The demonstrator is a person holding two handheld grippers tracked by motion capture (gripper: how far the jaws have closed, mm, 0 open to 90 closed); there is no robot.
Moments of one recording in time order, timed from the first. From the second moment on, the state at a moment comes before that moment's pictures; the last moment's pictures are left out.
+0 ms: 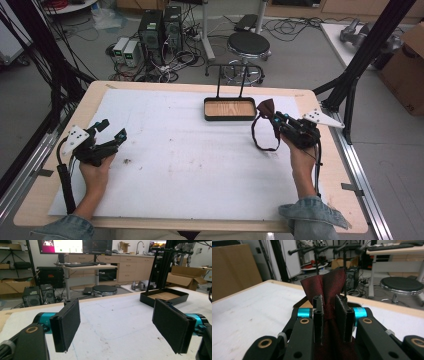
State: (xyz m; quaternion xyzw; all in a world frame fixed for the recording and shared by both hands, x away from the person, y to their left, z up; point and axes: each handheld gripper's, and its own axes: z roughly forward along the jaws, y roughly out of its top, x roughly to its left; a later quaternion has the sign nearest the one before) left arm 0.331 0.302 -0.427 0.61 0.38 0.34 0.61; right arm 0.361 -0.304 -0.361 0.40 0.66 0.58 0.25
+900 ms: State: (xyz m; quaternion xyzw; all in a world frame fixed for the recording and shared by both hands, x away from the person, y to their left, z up) left arm 0.331 0.303 -0.427 0.61 0.38 0.34 0.61; right arm 0.431 -0.283 -0.319 0.40 0.65 0.59 0.27
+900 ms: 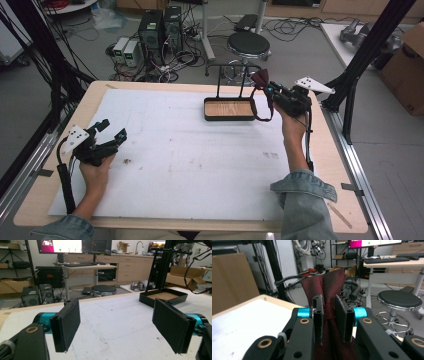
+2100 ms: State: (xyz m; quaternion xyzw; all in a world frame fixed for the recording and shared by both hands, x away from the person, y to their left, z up) left arm 0.332 0.303 -0.427 0.61 0.38 0.33 0.62; right arm 0.471 -0.284 -0.319 0.44 0.61 0.60 0.27
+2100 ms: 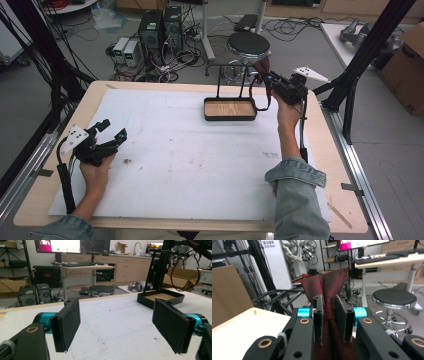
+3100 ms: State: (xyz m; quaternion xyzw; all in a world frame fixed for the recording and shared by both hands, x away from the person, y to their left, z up) left arm 0.332 0.303 -0.427 0.60 0.38 0.33 0.62; right arm 0.487 -0.302 -0.342 0.49 0.61 0.57 0.24
